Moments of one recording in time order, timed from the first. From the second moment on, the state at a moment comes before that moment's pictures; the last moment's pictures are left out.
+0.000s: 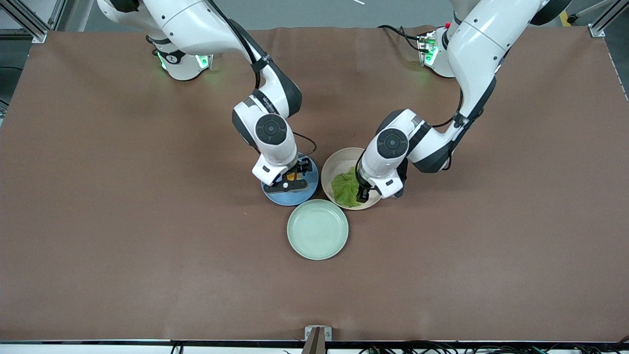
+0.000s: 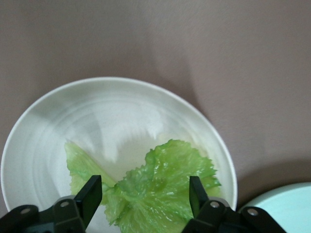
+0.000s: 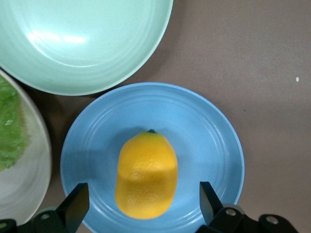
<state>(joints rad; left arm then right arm) -0.20 0.65 -0.46 -1.81 0.25 2.39 -2.09 0.67 0.61 0.02 -1.67 0.04 2.25 0.56</state>
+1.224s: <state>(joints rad) -0.20 0.63 -0.45 -1.77 0.31 2.32 -2.09 0.69 0.66 0.02 -1.68 0.04 2.31 0.56</state>
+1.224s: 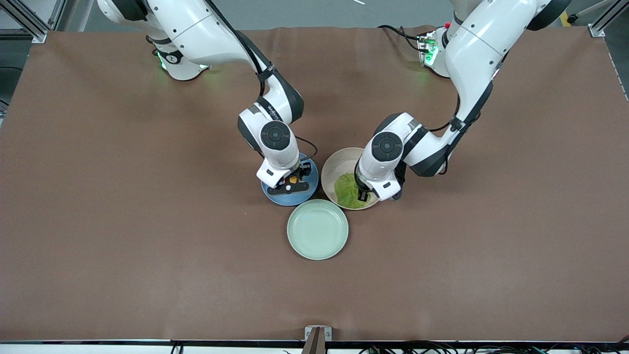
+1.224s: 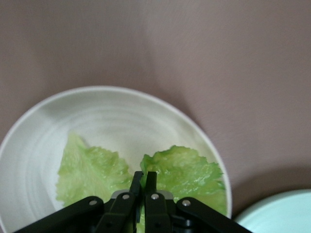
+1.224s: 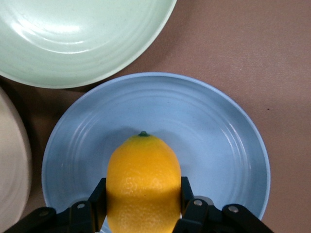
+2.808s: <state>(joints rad) 0.33 0.59 -0.45 -1.89 0.32 2.27 -1.39 -0.09 0.25 0.00 -2.08 -0.01 2.20 -0.07</state>
